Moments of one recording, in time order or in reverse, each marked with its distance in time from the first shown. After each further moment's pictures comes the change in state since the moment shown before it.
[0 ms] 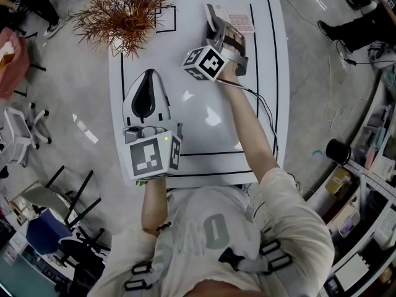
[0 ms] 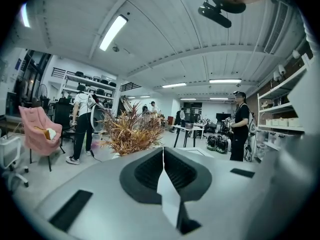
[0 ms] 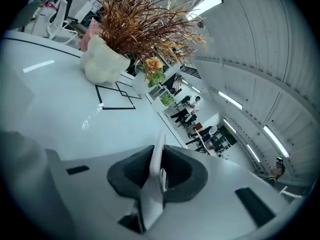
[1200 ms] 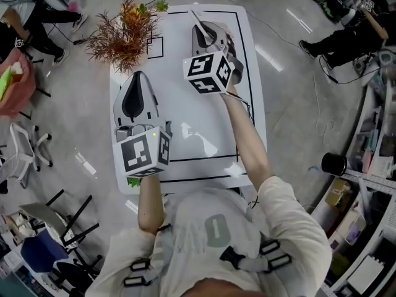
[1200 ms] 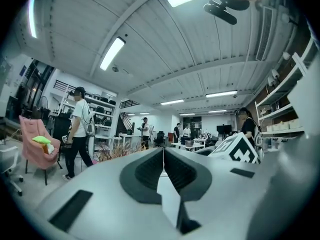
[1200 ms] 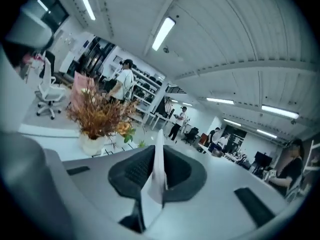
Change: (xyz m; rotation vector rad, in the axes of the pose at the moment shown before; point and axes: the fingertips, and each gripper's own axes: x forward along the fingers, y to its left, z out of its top) left arm -0.035 -0.034 0.090 0.031 -0.212 0.002; right arm -0.118 -0.137 0.070 0.334 -0.315 0.055
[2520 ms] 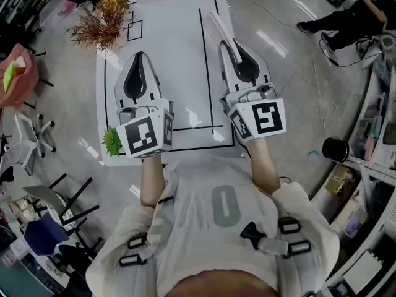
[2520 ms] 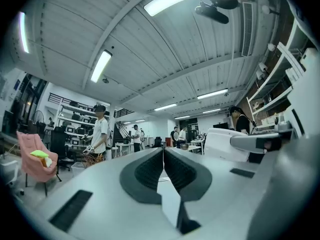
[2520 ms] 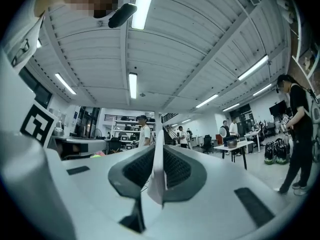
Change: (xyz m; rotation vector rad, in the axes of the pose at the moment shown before) left arm -0.039 -0.130 0.026 0.110 -0.074 -0.020; right arm -0.258 -0.105 -0.017 0.566 -0.422 0.120
